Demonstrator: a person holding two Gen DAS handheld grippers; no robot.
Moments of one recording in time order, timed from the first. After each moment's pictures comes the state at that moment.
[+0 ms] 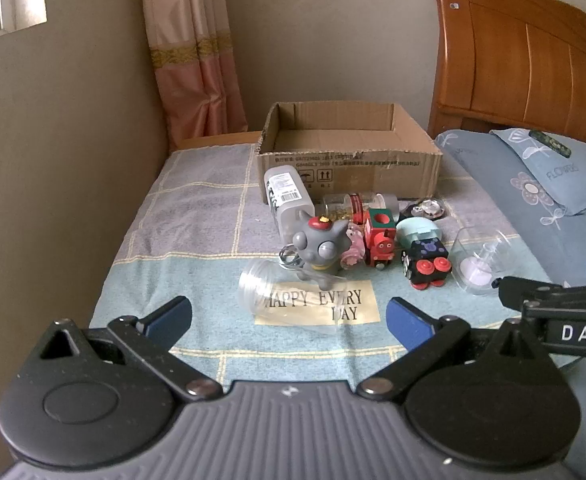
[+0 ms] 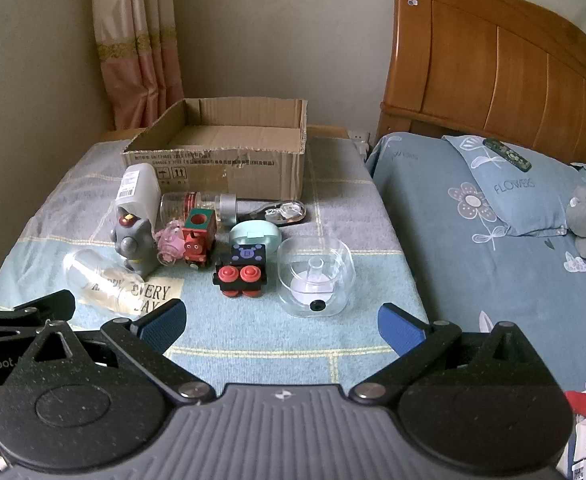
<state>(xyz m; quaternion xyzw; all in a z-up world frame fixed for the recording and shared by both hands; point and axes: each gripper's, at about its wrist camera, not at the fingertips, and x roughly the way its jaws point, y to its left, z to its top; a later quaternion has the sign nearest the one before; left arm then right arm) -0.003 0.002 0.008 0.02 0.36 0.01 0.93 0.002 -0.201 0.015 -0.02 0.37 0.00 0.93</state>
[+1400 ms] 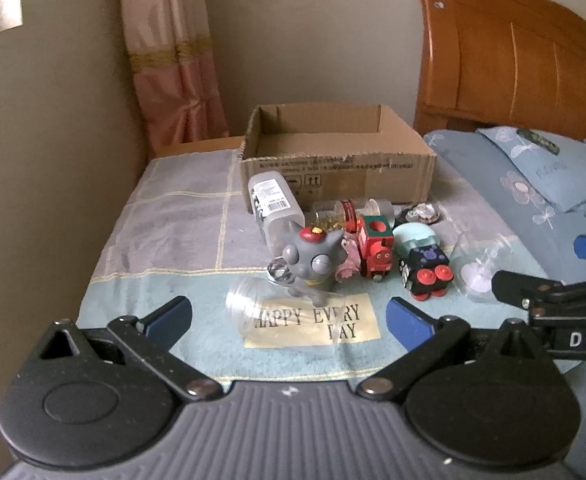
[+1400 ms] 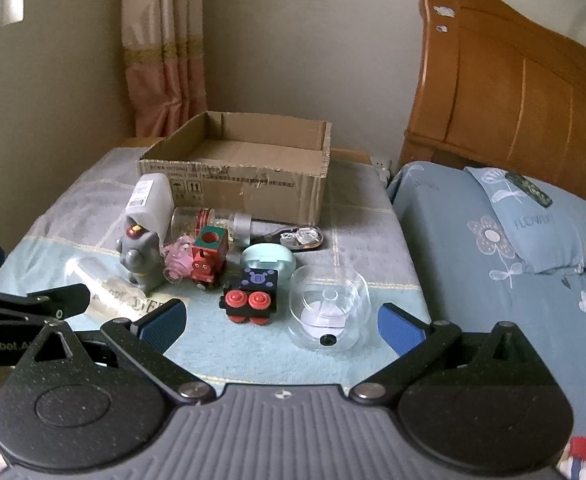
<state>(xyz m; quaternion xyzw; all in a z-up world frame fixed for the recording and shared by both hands) 0.023 0.006 -0.009 0.03 0.35 -0.03 0.93 0.019 -0.199 0.004 -0.05 0.34 0.04 0.94</state>
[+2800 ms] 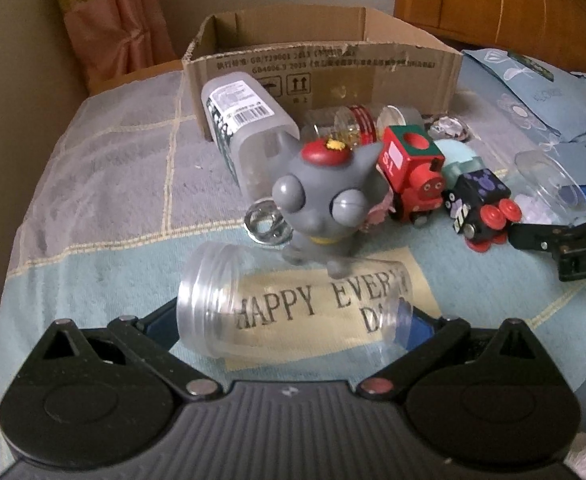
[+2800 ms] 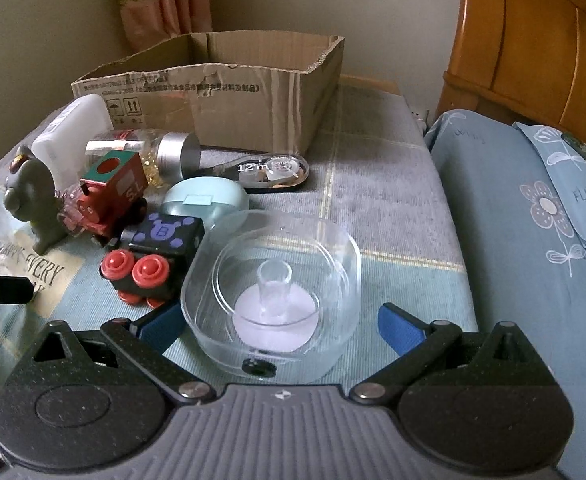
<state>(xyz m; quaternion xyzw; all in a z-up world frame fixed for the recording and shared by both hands) 0.100 0.017 -0.089 0.06 0.44 -0.09 0.89 0.118 -0.253 -0.096 -0.05 0.41 0.09 0.91</state>
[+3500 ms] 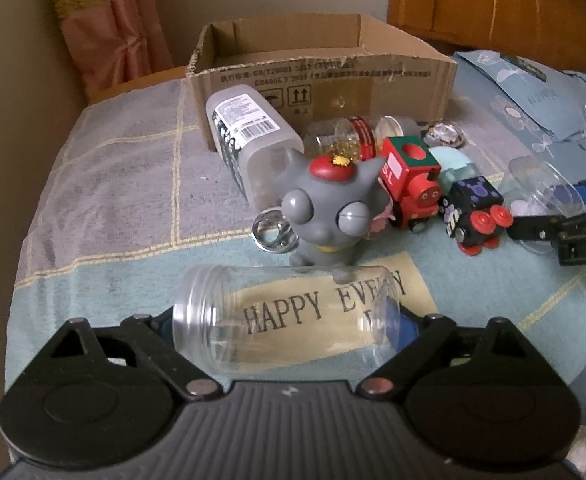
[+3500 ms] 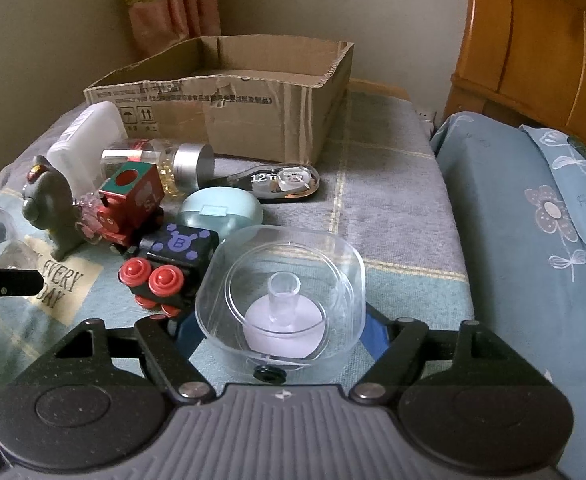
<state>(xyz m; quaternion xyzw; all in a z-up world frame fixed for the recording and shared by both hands) 0.099 0.024 -0.077 0.06 0.44 -0.10 0.89 0.116 -0.251 -0.082 -0.05 0.41 0.11 0.90</state>
